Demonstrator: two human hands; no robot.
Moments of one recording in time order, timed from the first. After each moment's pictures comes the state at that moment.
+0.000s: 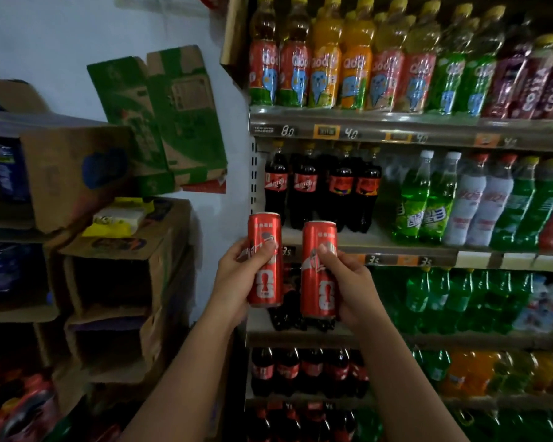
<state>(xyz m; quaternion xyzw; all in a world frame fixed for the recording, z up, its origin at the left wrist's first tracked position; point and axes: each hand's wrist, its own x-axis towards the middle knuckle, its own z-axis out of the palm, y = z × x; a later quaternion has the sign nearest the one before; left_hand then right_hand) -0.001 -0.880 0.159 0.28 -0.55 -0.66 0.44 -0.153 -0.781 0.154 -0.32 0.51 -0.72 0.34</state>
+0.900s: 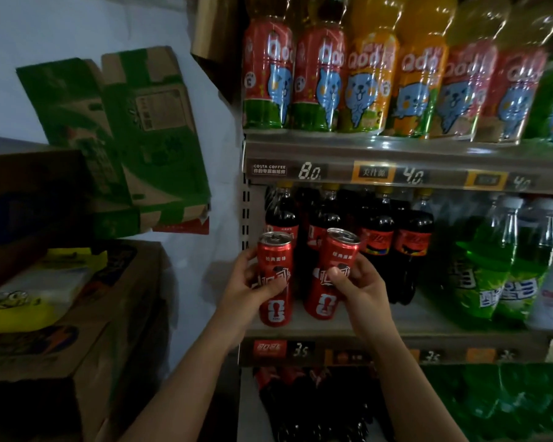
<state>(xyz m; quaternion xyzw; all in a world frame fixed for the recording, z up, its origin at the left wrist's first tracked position) -0.116 -1.093 0.174 0.20 -0.63 -0.63 0.41 -0.286 -0.985 0.166 -0.41 0.49 -0.75 0.19</state>
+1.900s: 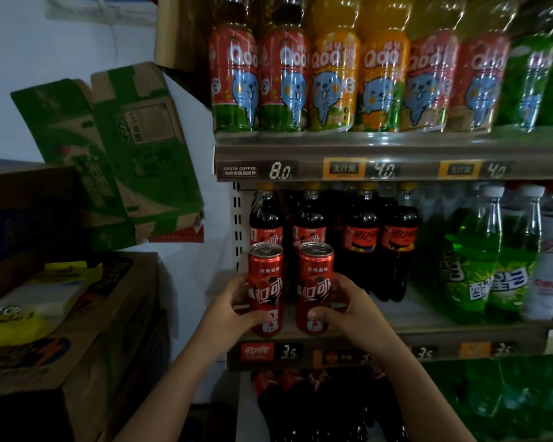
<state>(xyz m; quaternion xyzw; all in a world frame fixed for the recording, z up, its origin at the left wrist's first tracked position) -0.112 -1.105 0.142 0.28 -0.78 -0.45 0.34 -0.313 -0.966 0.146 -0.52 0.66 -0.53 0.14</state>
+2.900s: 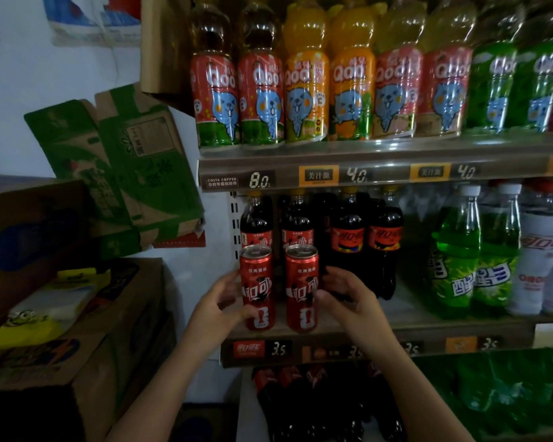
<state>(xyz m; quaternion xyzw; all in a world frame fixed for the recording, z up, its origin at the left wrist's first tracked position) -0.104 -1.085 0.156 0.31 -0.77 -0.41 0.37 -0.309 -0.935 0.154 -0.49 0.60 -0.61 0.14</state>
